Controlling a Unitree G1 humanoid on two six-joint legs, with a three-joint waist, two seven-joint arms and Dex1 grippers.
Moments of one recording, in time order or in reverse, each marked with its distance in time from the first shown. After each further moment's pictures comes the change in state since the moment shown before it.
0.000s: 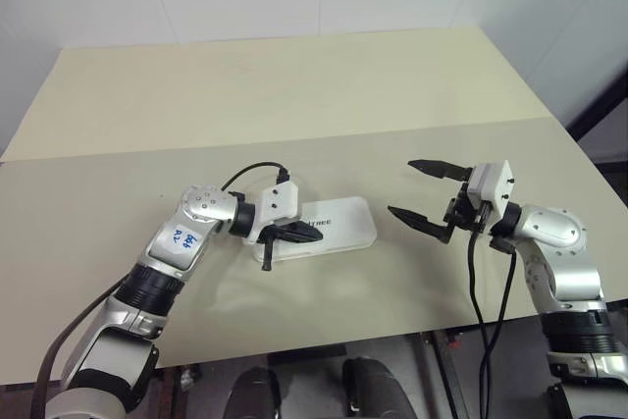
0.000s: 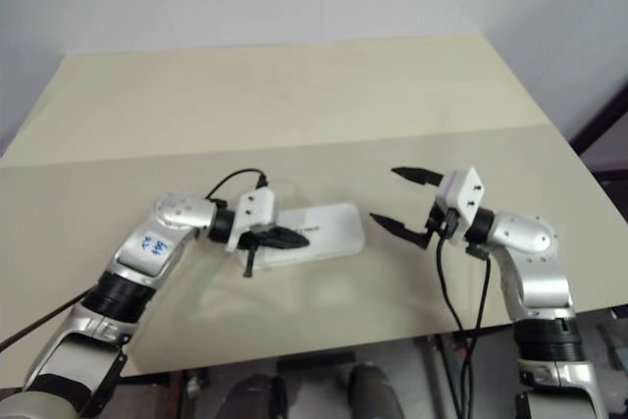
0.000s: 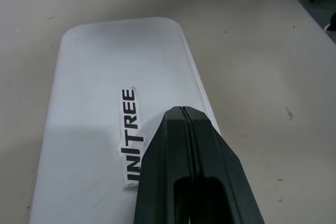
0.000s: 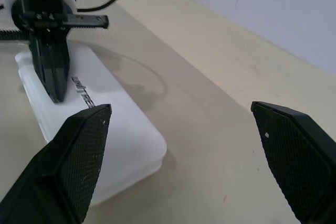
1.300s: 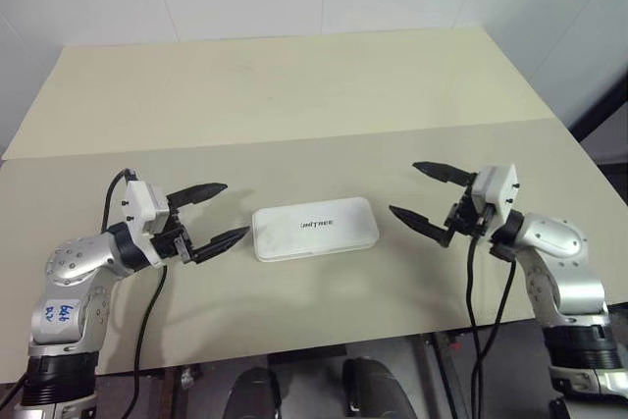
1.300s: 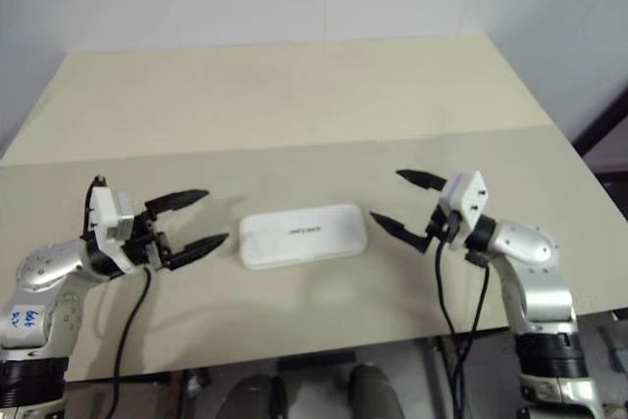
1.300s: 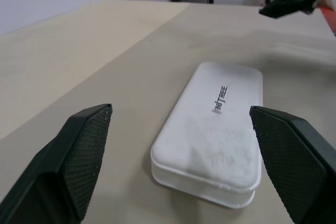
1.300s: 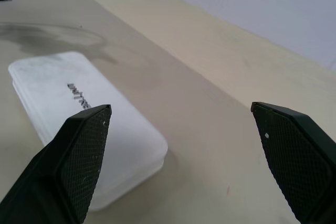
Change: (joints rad) left arm 0.500 0.078 0.598 -0.239 -0.394 -0.094 0.131; right arm 0.105 -0.007 -0.037 -0.090 0.032 0.063 -0.059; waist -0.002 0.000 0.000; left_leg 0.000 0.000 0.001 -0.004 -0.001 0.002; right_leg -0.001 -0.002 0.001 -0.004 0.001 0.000
